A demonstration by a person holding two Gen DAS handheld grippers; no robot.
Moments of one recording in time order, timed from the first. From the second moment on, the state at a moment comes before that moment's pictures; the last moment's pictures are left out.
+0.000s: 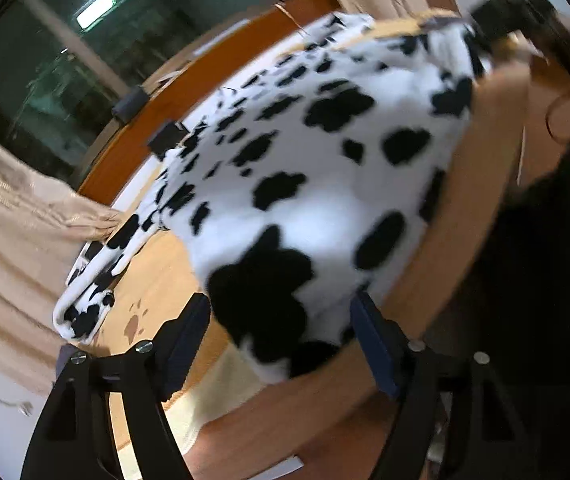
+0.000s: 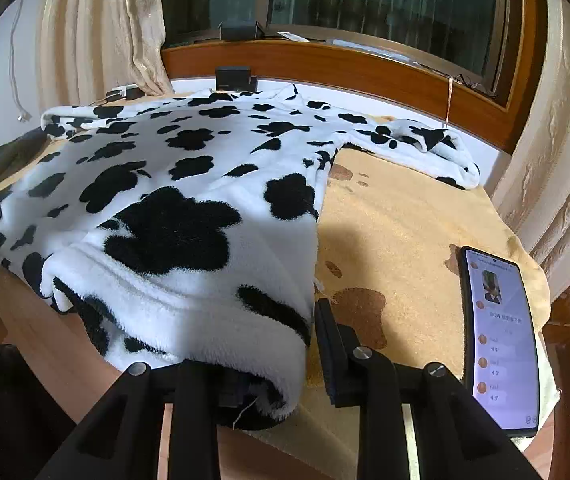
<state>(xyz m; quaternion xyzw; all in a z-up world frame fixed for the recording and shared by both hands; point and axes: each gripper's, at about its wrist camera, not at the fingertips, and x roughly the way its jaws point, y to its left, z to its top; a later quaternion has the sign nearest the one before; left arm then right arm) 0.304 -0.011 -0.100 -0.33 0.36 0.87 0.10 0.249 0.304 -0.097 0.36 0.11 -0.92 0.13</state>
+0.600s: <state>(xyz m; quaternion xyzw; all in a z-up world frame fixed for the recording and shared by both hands) 0.283 -0.029 -0.085 -0.29 0.31 0.91 -0.01 0.251 0.302 -0.098 0.35 0.11 -0.92 0.13</state>
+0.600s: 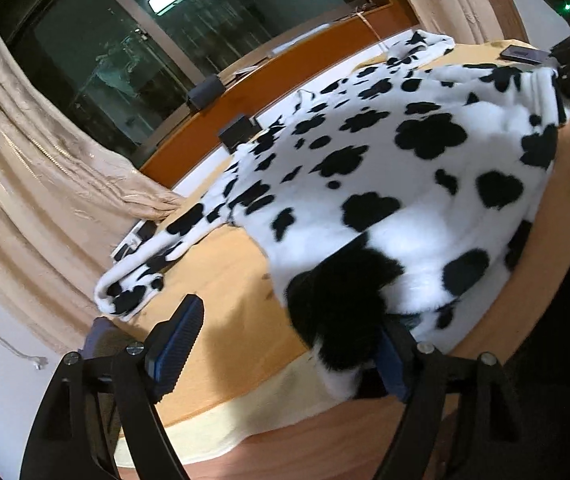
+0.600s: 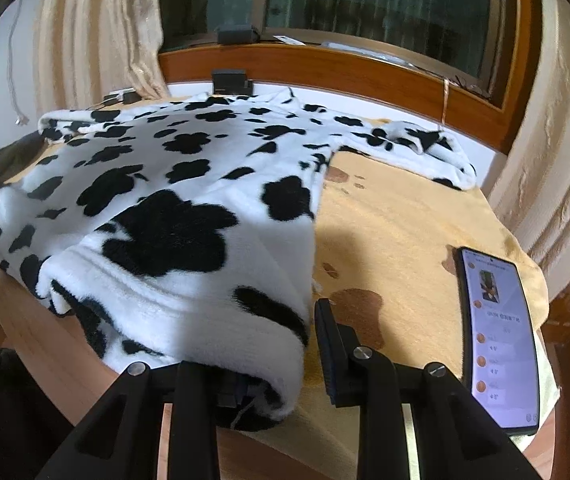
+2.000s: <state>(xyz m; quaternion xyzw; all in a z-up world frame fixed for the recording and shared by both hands) 0.298 -0.054 -0.099 -0.40 0.33 0.85 0.05 0.273 0.320 -0.083 0.37 0.14 -0.91 0.10</state>
